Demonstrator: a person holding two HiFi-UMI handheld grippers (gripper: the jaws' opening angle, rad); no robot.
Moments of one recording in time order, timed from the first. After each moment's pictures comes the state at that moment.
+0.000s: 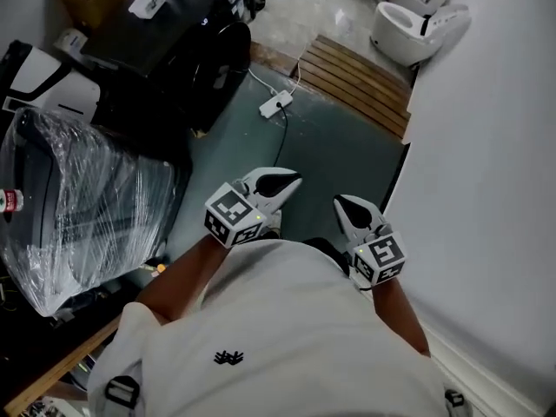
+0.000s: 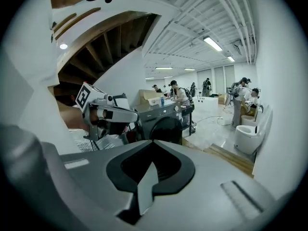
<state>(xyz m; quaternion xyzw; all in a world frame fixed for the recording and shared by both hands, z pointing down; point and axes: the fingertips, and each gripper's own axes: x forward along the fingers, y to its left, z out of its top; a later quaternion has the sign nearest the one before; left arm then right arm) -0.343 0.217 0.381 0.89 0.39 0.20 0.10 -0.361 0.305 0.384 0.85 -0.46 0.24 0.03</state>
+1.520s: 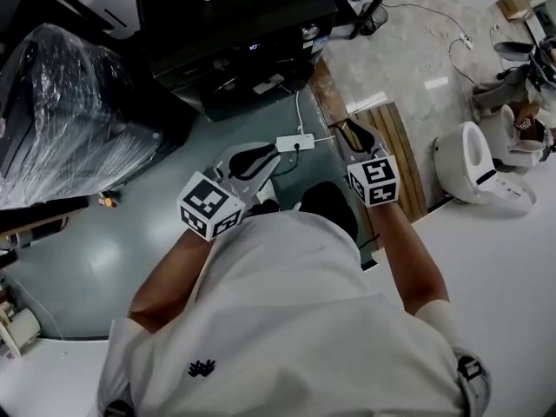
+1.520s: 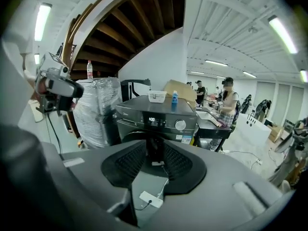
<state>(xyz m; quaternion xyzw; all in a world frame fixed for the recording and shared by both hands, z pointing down) -0.026 0.052 0.397 0.98 -0.01 0.15 0.14 0.135 0.067 0.464 0.66 -0.70 0.16 0.21</state>
